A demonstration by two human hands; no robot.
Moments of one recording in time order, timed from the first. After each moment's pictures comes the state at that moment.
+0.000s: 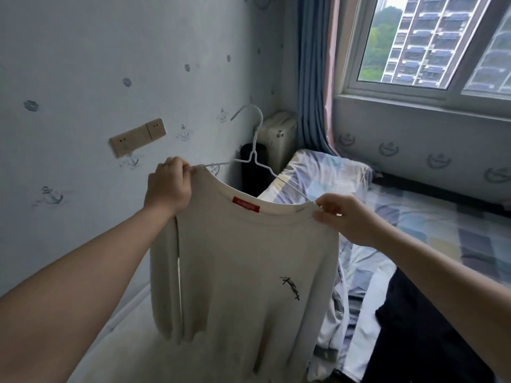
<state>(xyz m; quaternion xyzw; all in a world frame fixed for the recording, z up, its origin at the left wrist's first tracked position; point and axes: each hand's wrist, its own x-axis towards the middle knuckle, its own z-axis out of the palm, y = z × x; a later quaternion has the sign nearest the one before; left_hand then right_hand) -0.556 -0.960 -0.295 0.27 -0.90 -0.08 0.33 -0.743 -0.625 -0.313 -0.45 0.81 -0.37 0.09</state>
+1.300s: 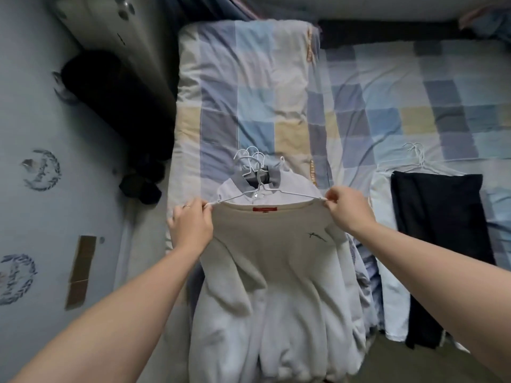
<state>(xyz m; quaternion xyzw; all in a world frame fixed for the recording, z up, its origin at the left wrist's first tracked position) -1.040 -1.119 -0.668 0.20 -0.96 -0.17 -0.10 -1.094 -0.794 -0.630 0.08 0.96 -0.20 0.20</state>
